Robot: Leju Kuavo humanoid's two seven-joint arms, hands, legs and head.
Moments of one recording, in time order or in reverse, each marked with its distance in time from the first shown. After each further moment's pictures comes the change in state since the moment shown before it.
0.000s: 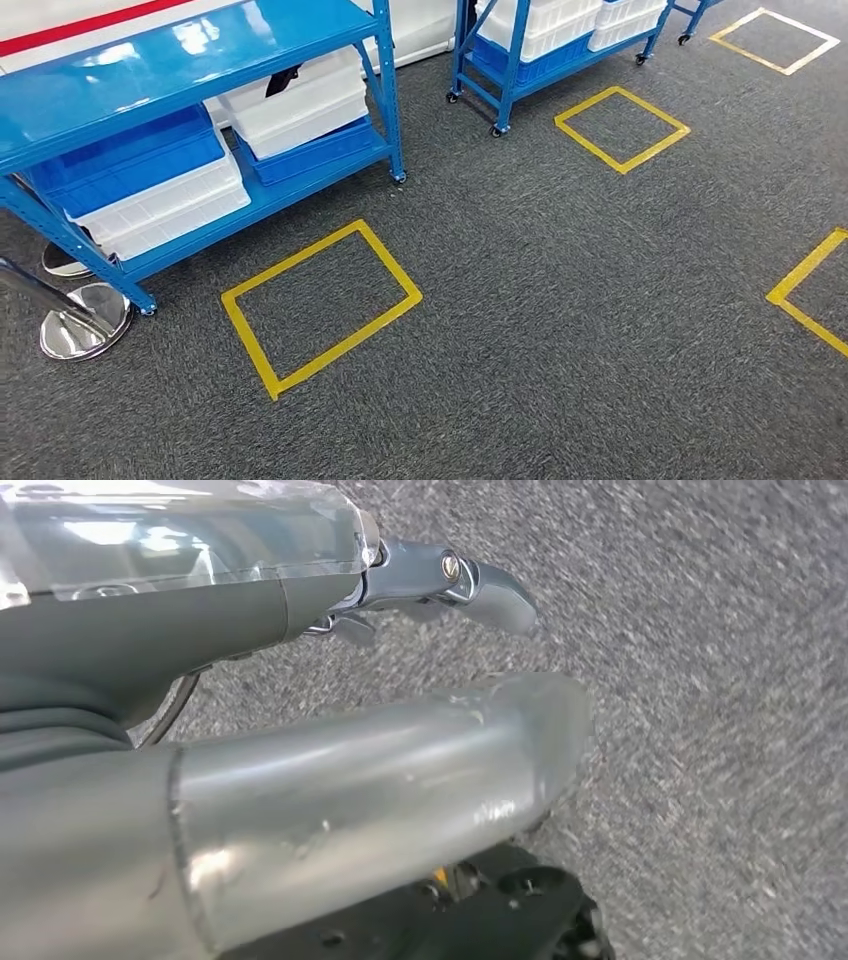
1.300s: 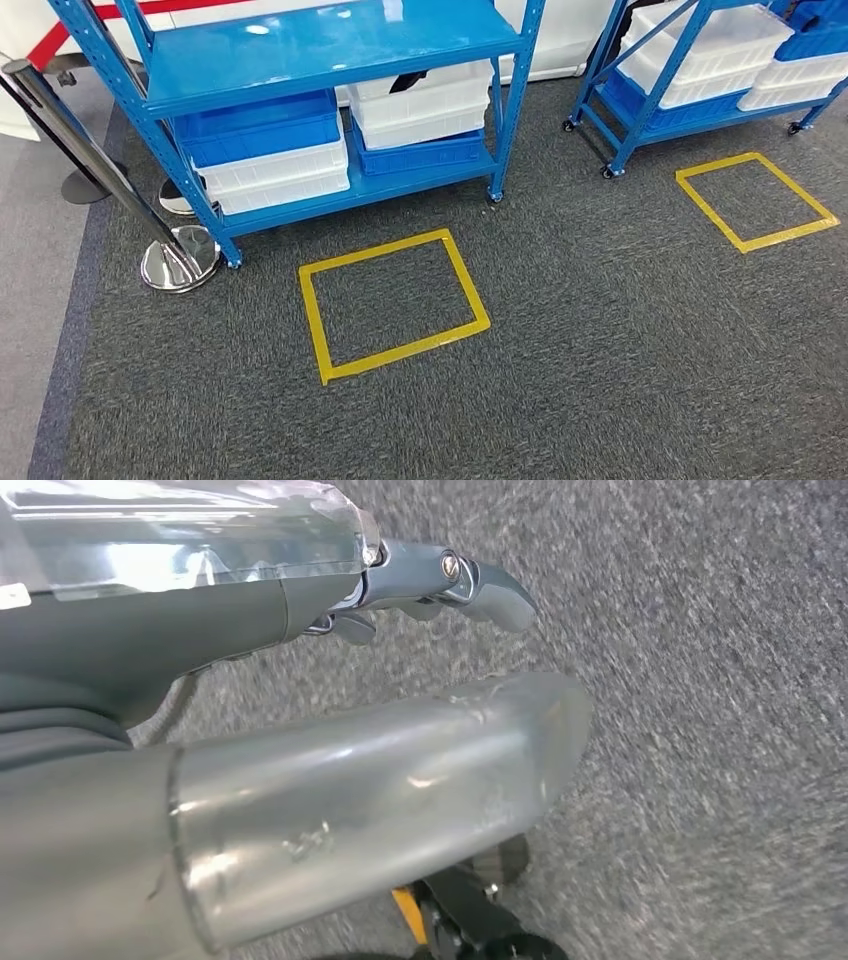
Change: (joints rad) left arm -0.007 0.071 0.007 0.134 -0.019 0.058 -0.034; right arm 0.014 0.000 -0.031 -0.007 0.012 0.010 -0.018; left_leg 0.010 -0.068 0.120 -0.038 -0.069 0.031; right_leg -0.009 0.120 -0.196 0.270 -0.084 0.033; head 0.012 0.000
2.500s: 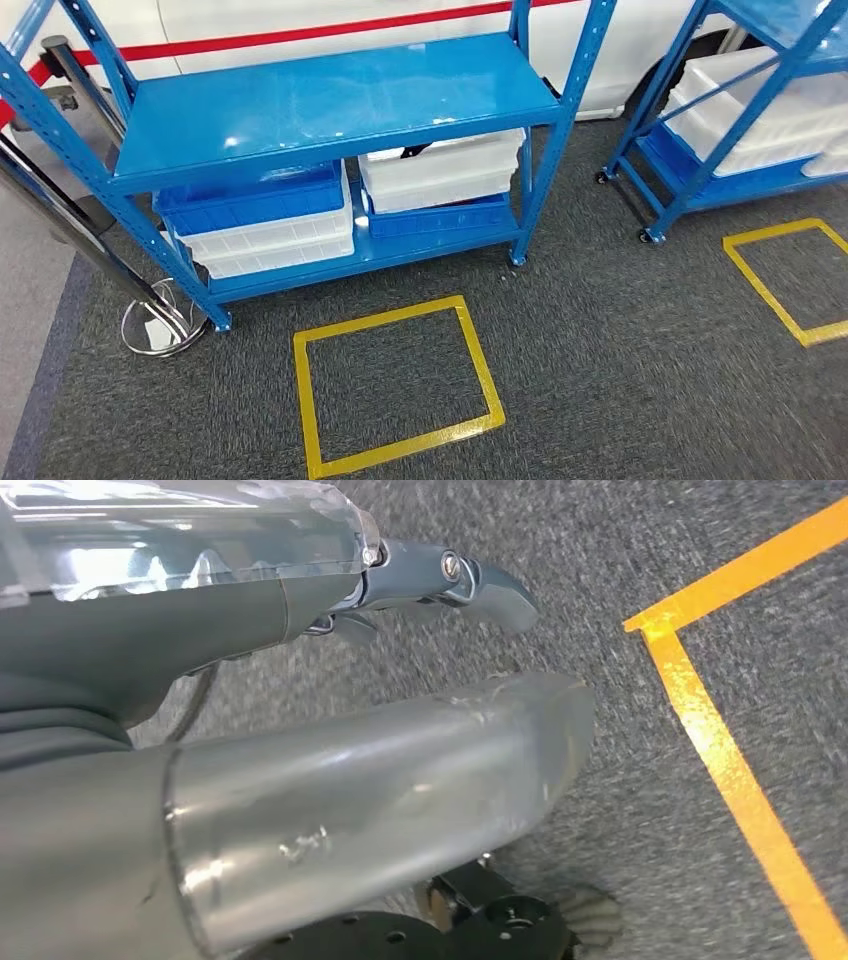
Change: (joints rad) left arm -0.003 0.019 0.019 0.049 -0.003 0.012 0.007; right arm 0.030 -0.006 -0.012 -0.008 0.026 0.014 -0.023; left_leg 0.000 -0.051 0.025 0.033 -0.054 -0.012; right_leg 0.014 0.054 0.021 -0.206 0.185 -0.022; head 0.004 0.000
